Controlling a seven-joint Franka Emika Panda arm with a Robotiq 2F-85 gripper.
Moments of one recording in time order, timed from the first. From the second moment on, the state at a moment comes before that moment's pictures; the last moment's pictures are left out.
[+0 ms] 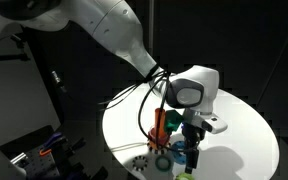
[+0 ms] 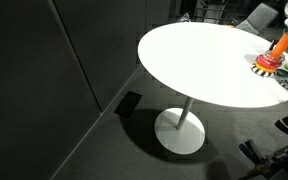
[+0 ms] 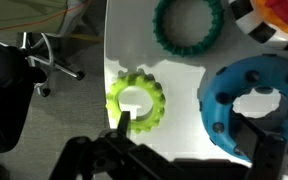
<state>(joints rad) -0.27 0.73 -0.35 -1.73 -0.02 2.25 0.50</state>
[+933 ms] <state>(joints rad) -0.29 0.73 -0.35 -1.75 0.09 2.34 0.50</state>
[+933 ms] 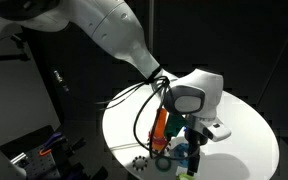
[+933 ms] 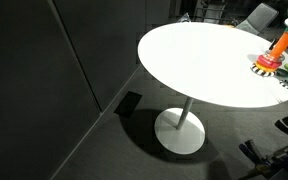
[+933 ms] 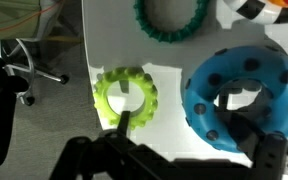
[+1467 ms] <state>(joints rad) -0.29 0.73 -0.35 -1.78 0.11 2.44 0.50</state>
